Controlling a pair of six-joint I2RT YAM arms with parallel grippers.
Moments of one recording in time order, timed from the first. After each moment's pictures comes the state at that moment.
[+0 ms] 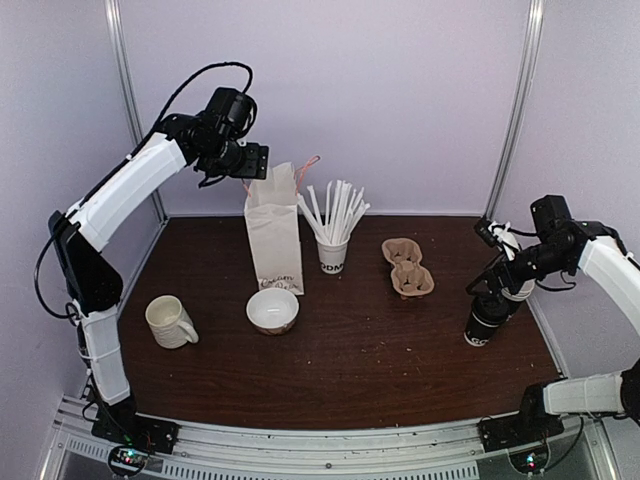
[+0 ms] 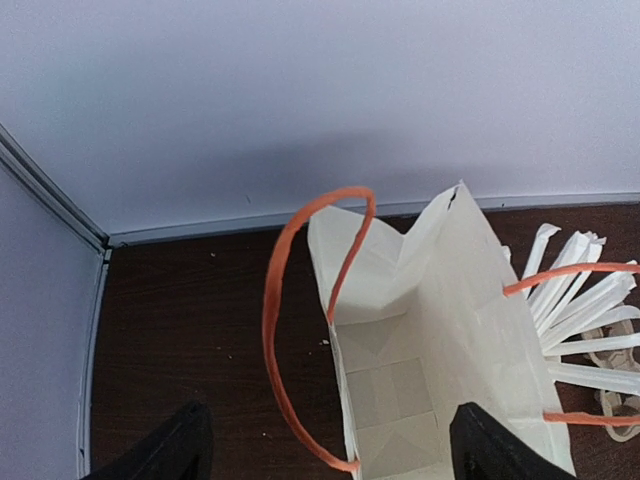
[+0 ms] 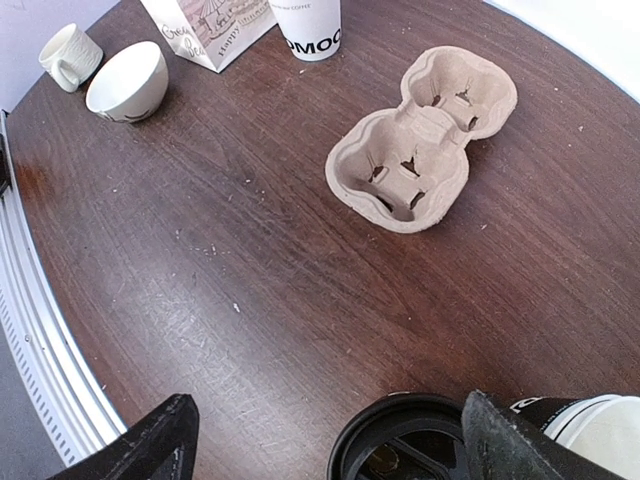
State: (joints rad) left arm -0.60 1.94 2.23 -0.96 -0.42 -0.30; right arm 0.02 1.11 1.01 -0.92 -0.56 -0.53
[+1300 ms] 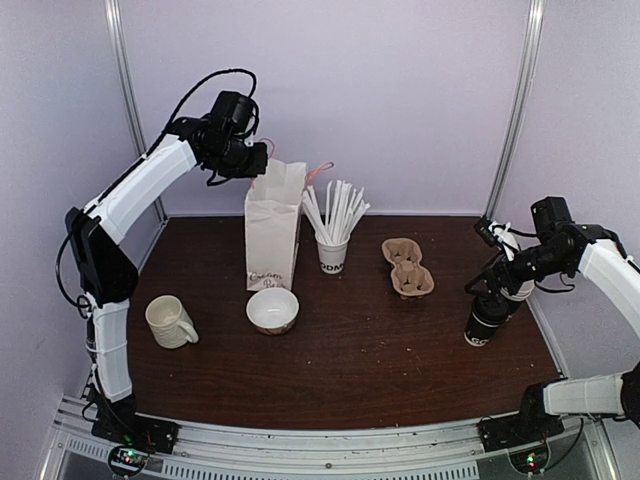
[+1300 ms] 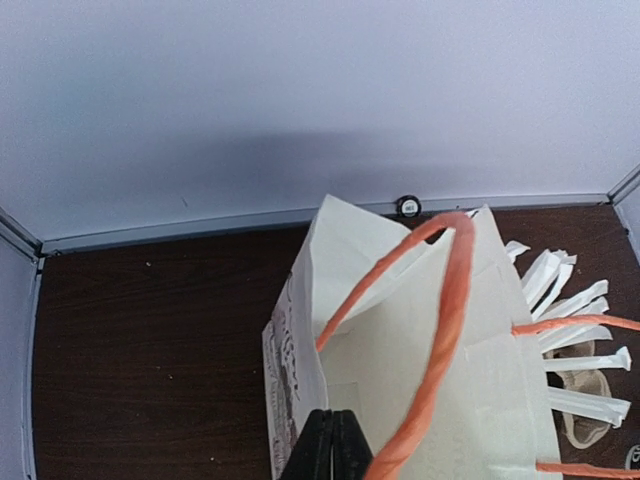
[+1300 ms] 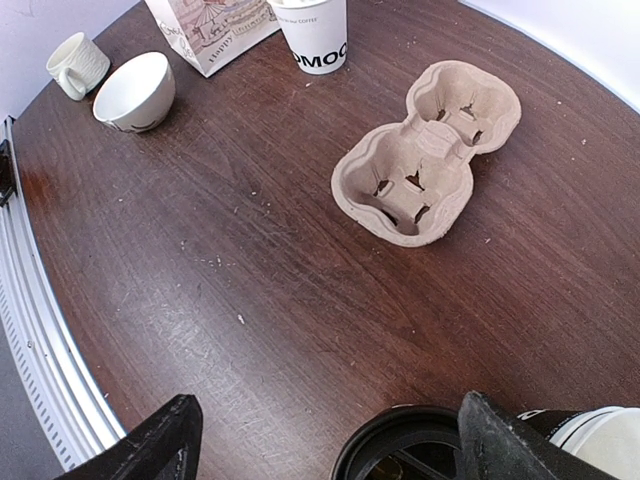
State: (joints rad) left arm -0.54 2.08 2.33 -0.92 -0.24 -0.31; right arm 0.02 1.09 0.98 -0.88 -0.59 -0.52
